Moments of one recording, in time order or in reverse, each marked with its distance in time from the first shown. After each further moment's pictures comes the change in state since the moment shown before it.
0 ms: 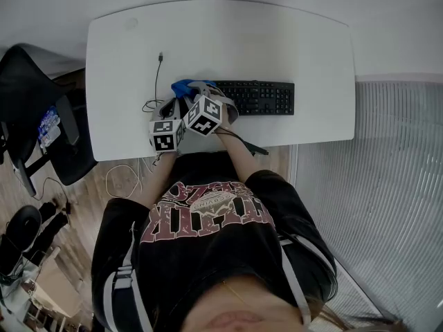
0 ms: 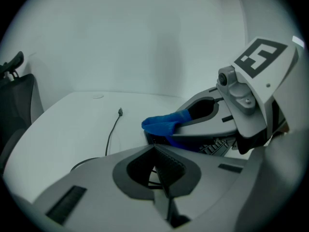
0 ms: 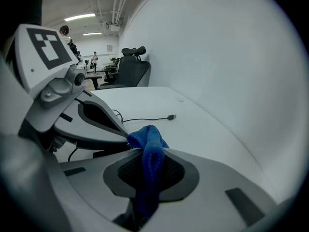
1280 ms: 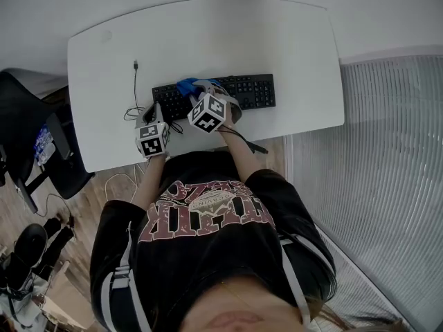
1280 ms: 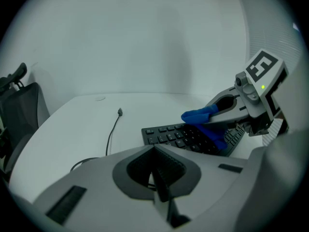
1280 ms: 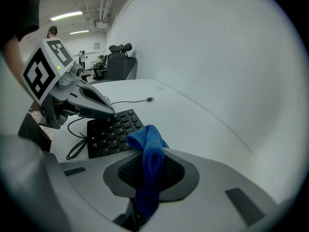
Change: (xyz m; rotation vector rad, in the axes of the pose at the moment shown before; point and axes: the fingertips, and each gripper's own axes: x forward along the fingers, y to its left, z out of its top) left arm 0.008 -0.005 -0.004 0.030 0.017 0.088; right arm -0.046 -0.048 -0.074 0.094 0.066 -0.083
